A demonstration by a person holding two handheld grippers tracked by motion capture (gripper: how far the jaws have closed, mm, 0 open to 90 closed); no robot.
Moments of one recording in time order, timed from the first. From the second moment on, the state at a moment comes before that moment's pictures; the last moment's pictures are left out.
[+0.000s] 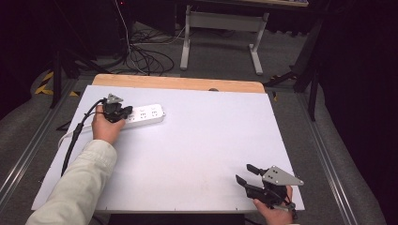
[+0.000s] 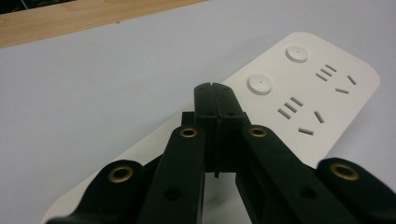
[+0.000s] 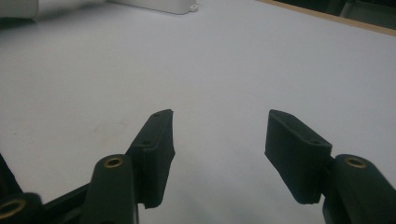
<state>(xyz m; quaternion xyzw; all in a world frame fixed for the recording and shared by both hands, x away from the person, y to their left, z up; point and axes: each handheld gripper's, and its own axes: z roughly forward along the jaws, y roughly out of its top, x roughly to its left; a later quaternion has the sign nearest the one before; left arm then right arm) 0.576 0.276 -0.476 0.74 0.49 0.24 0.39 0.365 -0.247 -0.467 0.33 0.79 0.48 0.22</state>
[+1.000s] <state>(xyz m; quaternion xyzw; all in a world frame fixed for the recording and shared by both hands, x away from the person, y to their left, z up) 0.561 0.278 -0.445 0.73 0.48 0.24 0.42 0.374 -0.243 -0.467 0.32 0.79 0.48 0.21</state>
